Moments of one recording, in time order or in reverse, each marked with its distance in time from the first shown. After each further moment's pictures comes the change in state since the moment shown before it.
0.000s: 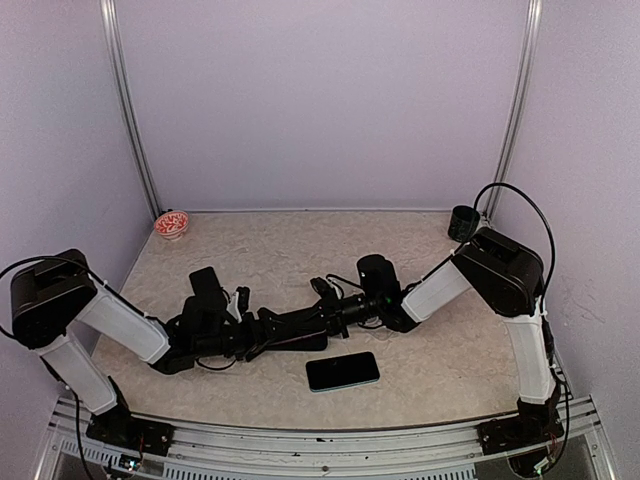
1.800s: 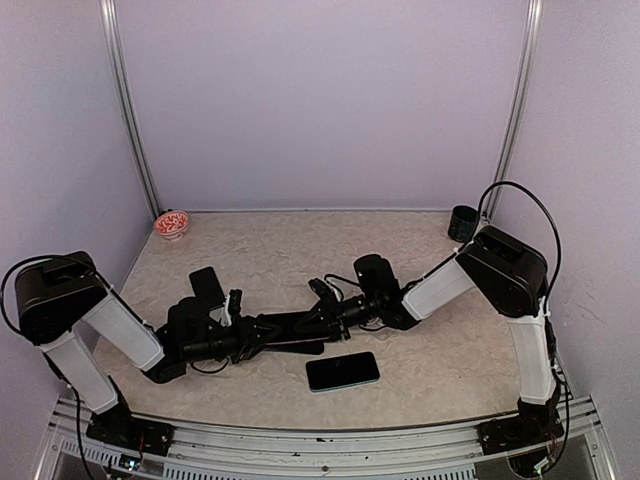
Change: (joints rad) left arm 0.043 0.034 -0.114 0.281 0.111 -0.058; right arm 0.006 -0.019 0.001 -0.115 -0.012 -0.169
